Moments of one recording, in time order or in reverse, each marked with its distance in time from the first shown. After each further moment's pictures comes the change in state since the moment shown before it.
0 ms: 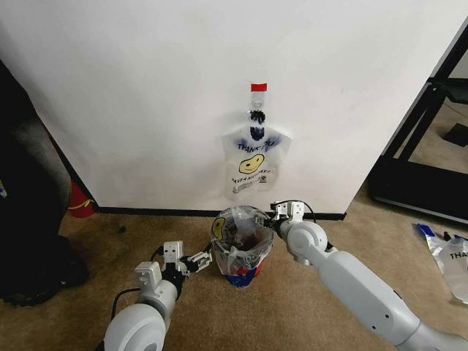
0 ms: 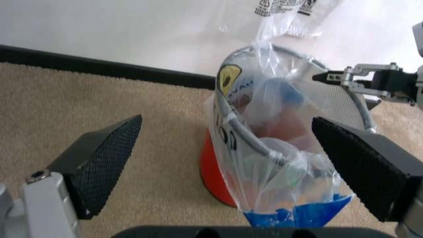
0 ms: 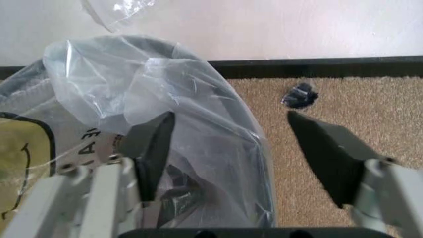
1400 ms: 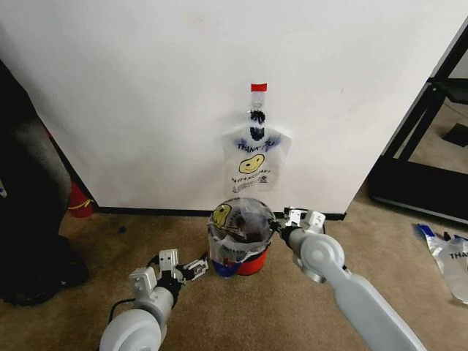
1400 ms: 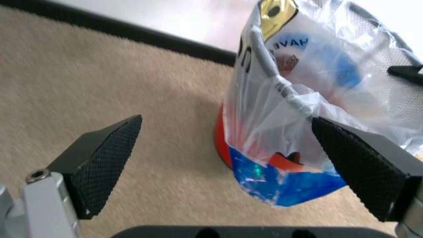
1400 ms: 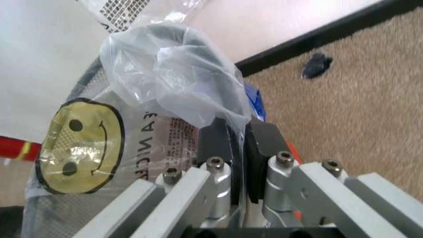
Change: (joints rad) left arm 0.016 0.013 -0.015 0.012 -0.175 0.001 -0.063; right arm -0.323 0.037 0.296 0.275 0.131 0.125 0.041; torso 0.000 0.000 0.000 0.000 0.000
